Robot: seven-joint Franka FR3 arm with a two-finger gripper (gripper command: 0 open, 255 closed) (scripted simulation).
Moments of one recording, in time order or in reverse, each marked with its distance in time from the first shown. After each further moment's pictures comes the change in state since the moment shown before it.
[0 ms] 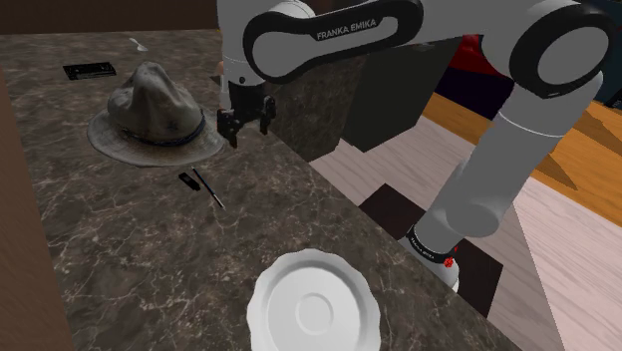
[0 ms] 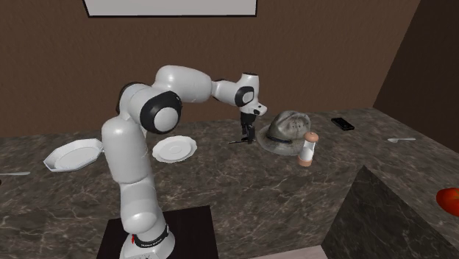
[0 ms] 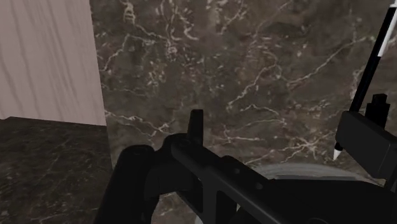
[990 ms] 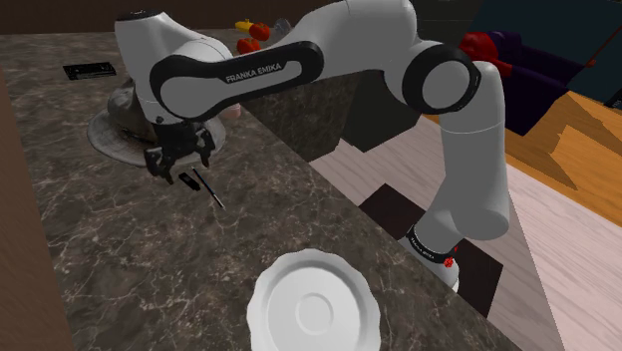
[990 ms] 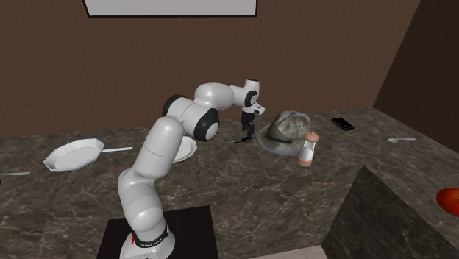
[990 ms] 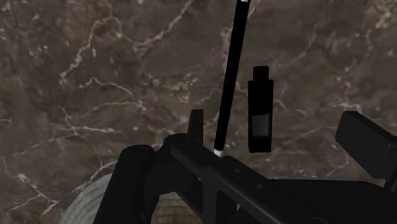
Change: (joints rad) arm 0.192 0.516 0.026 0.525 -0.136 -0.088 0.157
